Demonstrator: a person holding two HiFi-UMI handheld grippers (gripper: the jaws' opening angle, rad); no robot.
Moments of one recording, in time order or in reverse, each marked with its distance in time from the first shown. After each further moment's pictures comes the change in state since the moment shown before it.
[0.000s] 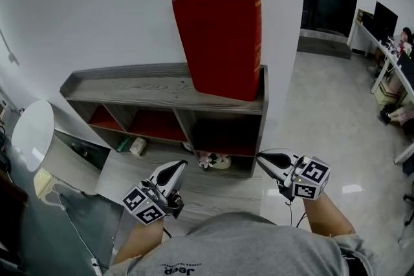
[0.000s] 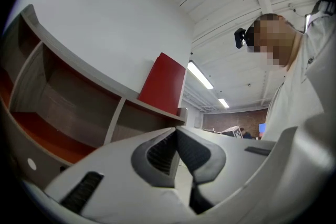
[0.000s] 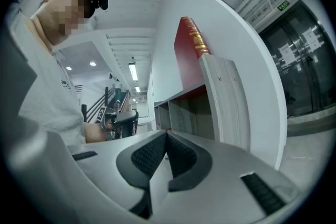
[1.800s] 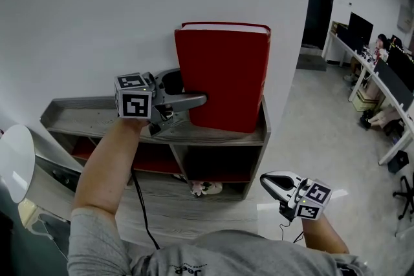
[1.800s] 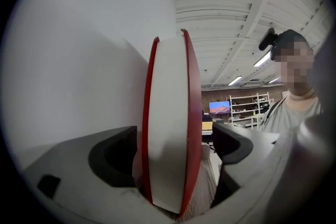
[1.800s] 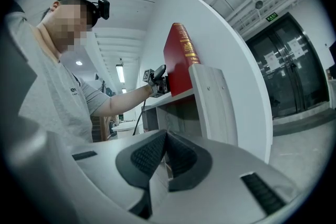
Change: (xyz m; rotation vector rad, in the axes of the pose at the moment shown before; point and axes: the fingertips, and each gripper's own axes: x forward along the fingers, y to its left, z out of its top) left arm 0.222 0.073 0.156 0.132 0.299 -0.561; right arm -0.002 -0.016 0.013 0.023 -0.042 -0.154
